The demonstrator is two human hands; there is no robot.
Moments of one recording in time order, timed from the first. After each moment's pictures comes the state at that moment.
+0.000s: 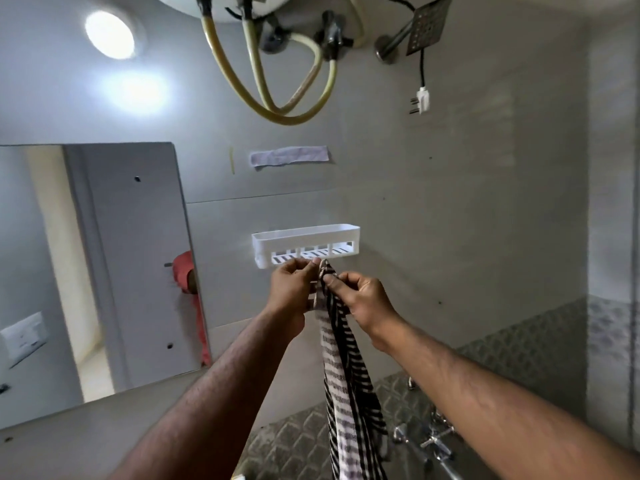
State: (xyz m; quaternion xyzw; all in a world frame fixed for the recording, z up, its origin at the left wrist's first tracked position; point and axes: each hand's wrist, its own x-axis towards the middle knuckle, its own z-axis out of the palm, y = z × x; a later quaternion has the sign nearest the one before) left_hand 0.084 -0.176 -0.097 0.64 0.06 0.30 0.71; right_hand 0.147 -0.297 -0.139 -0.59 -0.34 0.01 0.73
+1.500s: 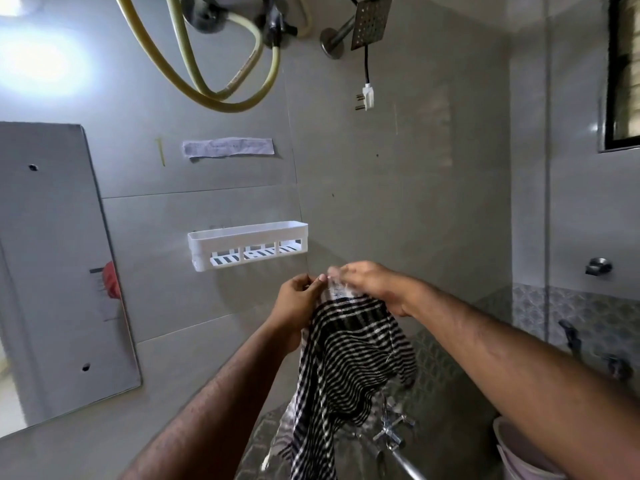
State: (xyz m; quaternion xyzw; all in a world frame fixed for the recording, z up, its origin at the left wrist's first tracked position) left_hand 0.151 -0.231 -0.141 0.71 0.00 0.21 0.67; right_hand 0.220 -0.393 -0.114 -0.75 -0.30 0.12 0.57
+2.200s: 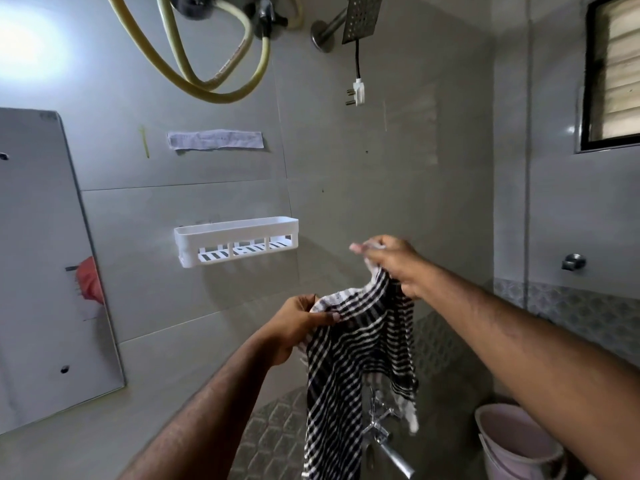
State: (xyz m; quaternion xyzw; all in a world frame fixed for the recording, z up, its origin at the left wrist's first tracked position) left_hand 0.151 -0.216 -0.169 0.77 -0.06 0.03 0.63; right_hand 0.237 -0.423 -0.102 -0.73 -0.20 -0.07 0.65
